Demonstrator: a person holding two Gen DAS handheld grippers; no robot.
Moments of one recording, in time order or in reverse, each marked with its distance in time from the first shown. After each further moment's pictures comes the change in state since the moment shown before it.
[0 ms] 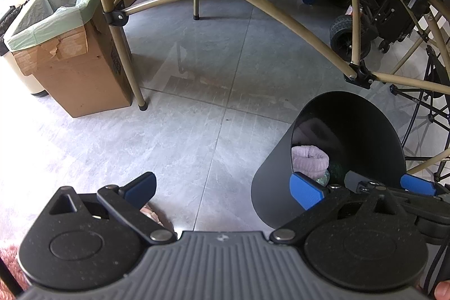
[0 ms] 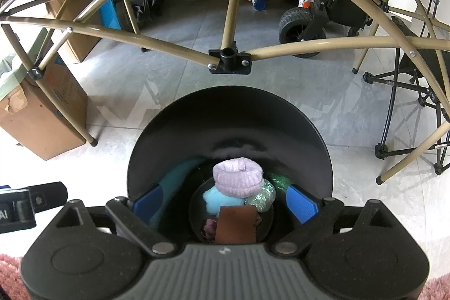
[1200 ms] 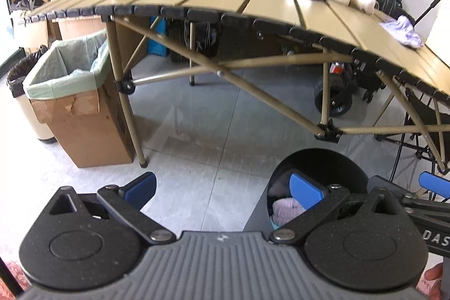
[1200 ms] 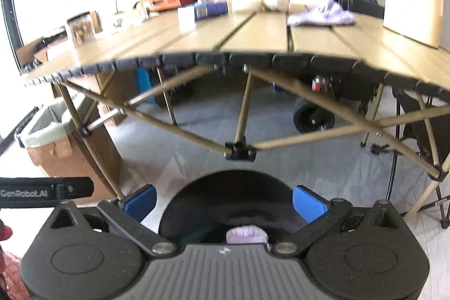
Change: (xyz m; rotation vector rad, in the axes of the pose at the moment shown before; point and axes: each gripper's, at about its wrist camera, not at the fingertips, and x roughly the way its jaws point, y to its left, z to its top) left arm -0.067 -0.013 -0.005 0.009 -0.294 -0.019; right arm -0.094 -0.026 -0.007 -0.057 -0.368 0.125
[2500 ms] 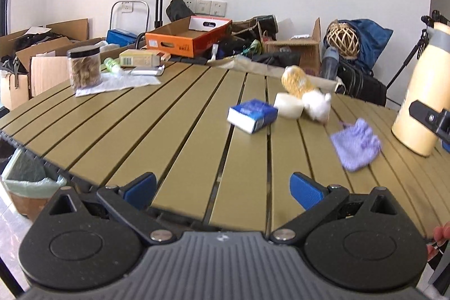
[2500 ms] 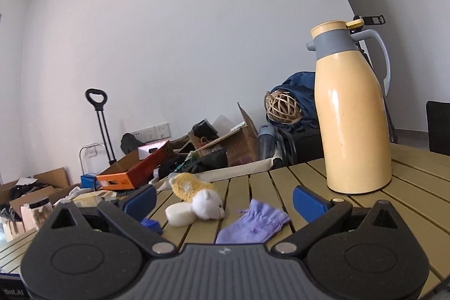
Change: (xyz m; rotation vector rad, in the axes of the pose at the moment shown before) left arm -0.037 -0.076 0.120 0.017 -0.303 -0.076; right arm -0.040 -0.092 0.141 0.191 -0.636 -0.105
